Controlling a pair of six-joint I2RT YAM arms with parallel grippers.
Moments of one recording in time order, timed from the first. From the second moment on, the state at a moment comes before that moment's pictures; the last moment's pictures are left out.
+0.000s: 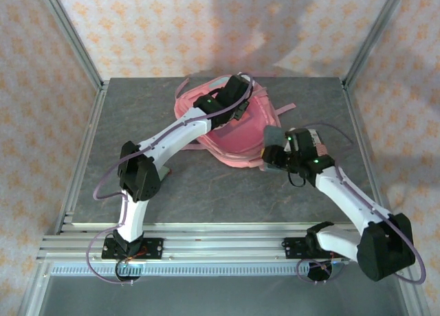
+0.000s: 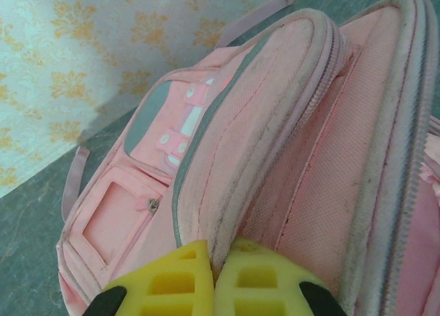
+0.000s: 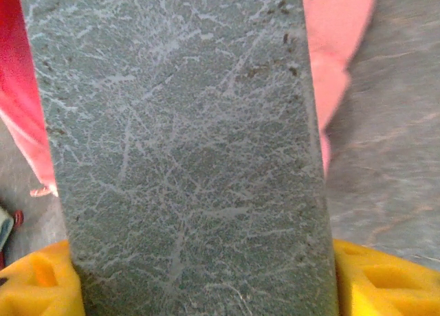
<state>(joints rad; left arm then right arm) -0.69 2.02 1.99 -0.67 -0.45 0.04 0.36 1.14 0.73 -0.45 -0.17 0.61</state>
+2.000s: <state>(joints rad) -0.66 2.00 1.99 -0.68 -0.41 -0.02 0.50 1.59 0.82 0.00 -0.11 0.96</state>
